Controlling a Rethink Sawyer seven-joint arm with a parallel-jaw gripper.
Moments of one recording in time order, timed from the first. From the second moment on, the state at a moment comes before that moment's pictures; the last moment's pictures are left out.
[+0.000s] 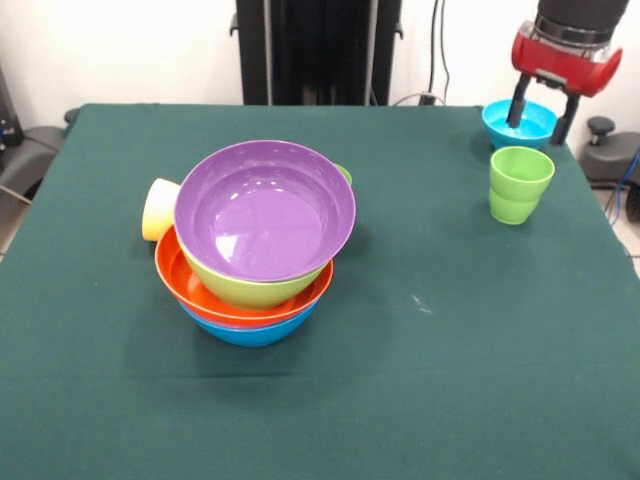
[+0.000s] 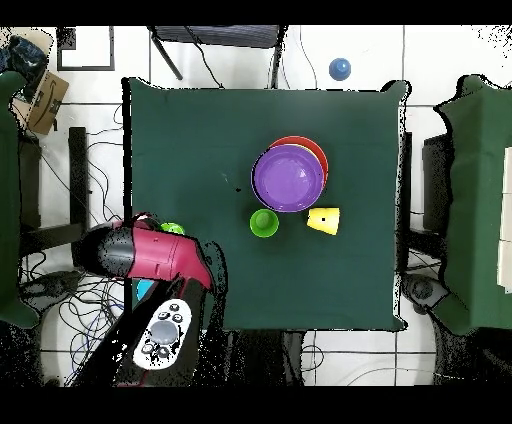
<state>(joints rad) 0.34 -0.60 -0.27 1.79 0.41 0.41 2.32</state>
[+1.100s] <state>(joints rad) 0.35 -0.51 -0.27 1.82 0.42 0.27 2.32</state>
